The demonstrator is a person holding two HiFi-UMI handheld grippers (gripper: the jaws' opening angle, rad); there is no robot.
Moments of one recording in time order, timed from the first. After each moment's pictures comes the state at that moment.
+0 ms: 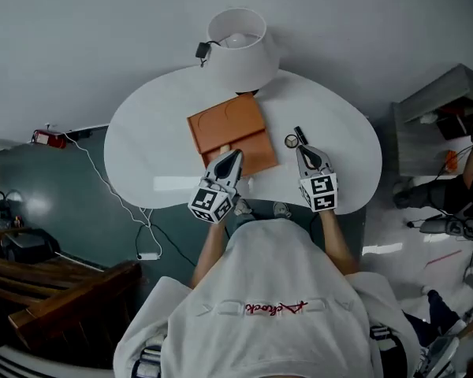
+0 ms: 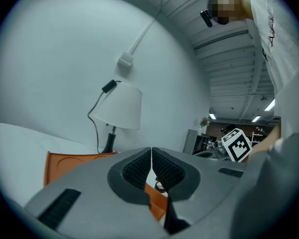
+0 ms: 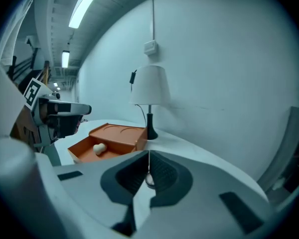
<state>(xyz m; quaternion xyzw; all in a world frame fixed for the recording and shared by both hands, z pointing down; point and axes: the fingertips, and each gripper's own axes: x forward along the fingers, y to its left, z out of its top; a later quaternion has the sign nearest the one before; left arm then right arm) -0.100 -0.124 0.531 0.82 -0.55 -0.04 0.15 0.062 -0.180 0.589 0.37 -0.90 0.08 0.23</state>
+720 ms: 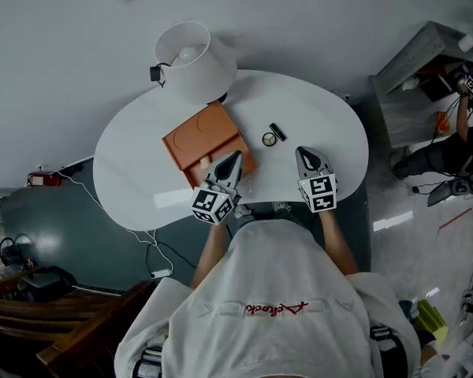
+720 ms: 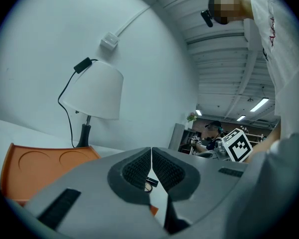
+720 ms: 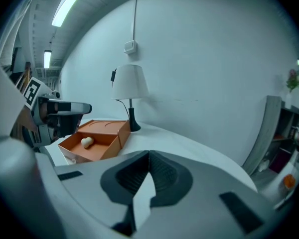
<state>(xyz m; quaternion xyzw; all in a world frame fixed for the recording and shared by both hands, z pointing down) -0.023 -0.153 0.537 0.86 -0.48 -0.02 0.16 0.144 -0.175 0.600 0.45 -0.86 0.12 0.23</state>
